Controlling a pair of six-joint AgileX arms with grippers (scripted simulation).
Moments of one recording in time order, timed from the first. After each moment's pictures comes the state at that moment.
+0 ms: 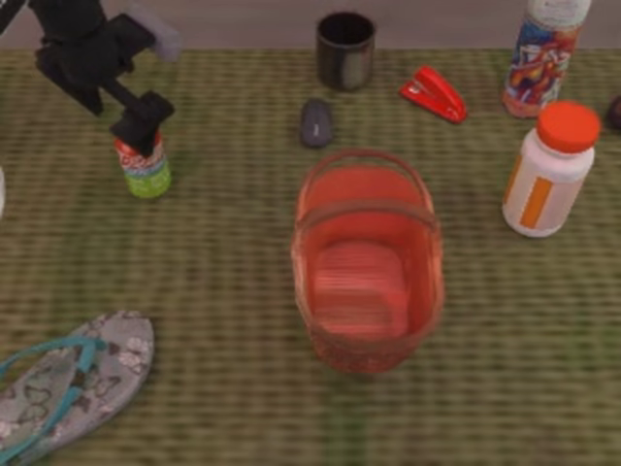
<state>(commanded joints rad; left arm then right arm) -0.13 2.58 2.48 -1.40 0.07 0.69 0.00 0.00 0.00 0.00 0.00 0.00</state>
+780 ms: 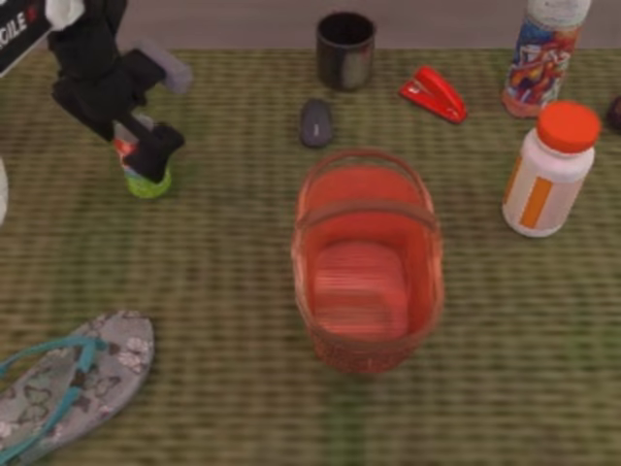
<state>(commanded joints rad) -0.14 2.59 2.30 -1.21 0.07 0.69 0.00 0.00 0.00 0.00 0.00 0.00</state>
